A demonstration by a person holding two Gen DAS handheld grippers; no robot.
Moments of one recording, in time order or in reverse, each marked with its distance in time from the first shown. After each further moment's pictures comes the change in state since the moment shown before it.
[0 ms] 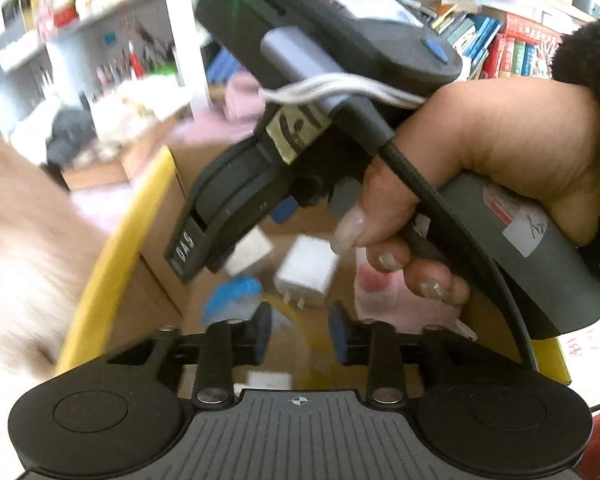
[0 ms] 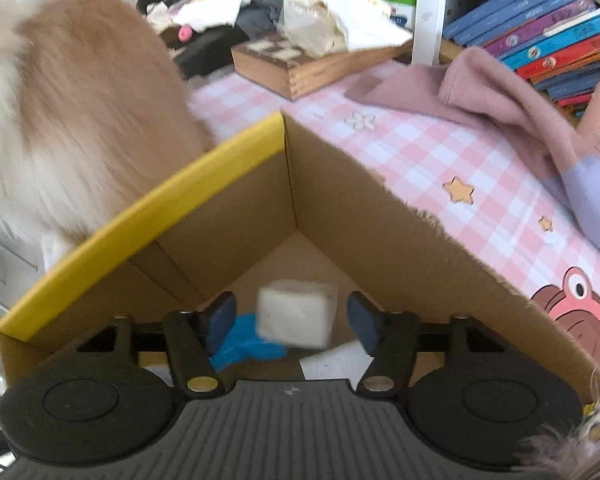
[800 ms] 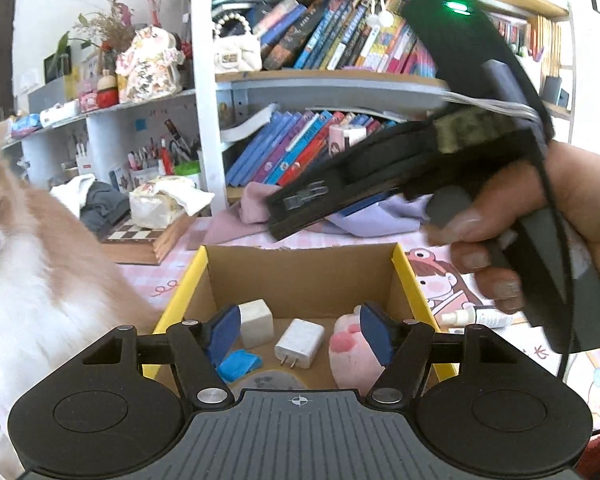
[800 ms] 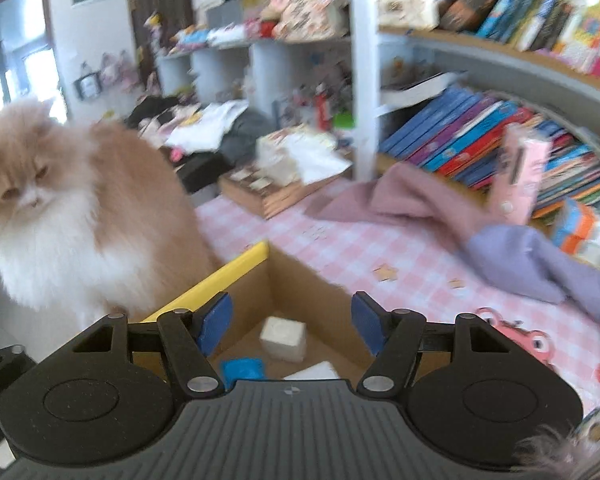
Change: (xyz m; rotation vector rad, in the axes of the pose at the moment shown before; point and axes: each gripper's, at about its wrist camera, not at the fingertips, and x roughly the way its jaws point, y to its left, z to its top) left arm -0.089 0.003 -0.011 -0.074 -0.296 -0.006; right arm -0.145 0.004 -0.037 0.058 -0.355 -0.127
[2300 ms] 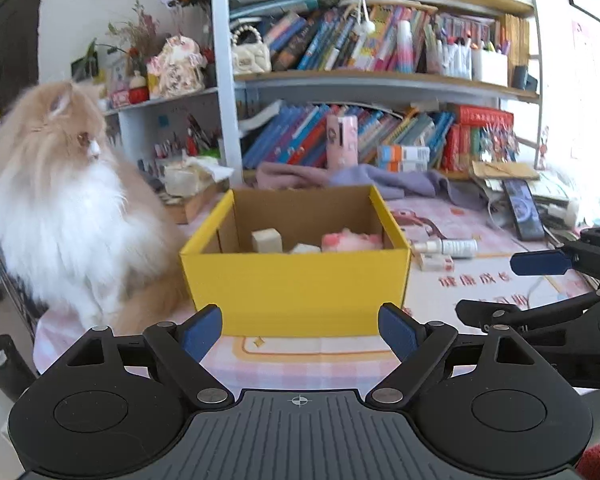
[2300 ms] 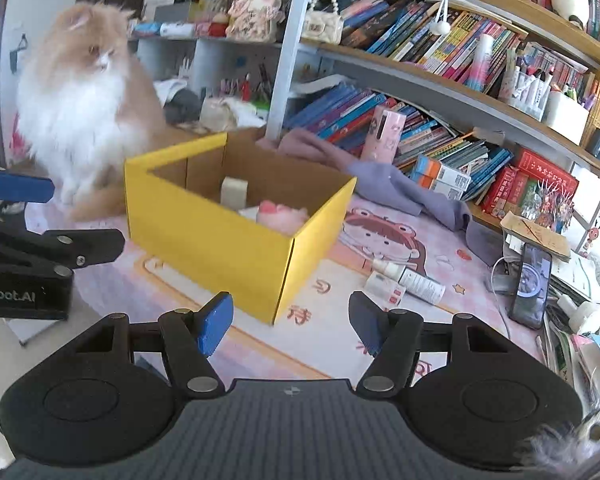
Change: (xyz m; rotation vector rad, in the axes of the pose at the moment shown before) left arm -0.114 -0.009 -0.093 0.022 -0.014 0.015; right arm -0.161 0.105 -0.212 -0.061 -0.029 -0.365
